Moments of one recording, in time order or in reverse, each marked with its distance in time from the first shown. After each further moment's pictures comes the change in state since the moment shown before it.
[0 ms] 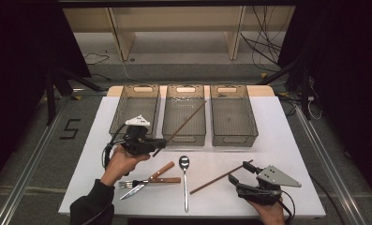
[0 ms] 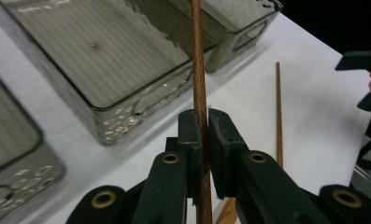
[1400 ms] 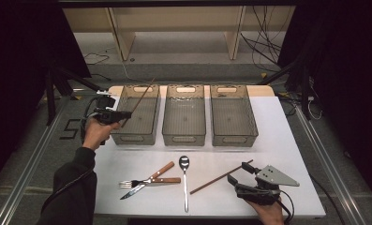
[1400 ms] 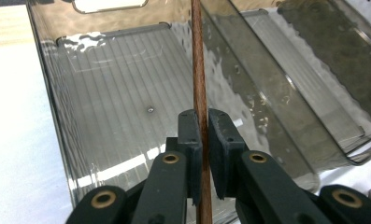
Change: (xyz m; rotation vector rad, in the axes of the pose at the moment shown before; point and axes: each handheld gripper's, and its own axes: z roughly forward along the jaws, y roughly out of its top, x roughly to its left) left arm 0.141 0.020 -0.020 0.000 0.294 -0.199; right arm 0.000 -0.002 0.003 0.016 0.007 0.007
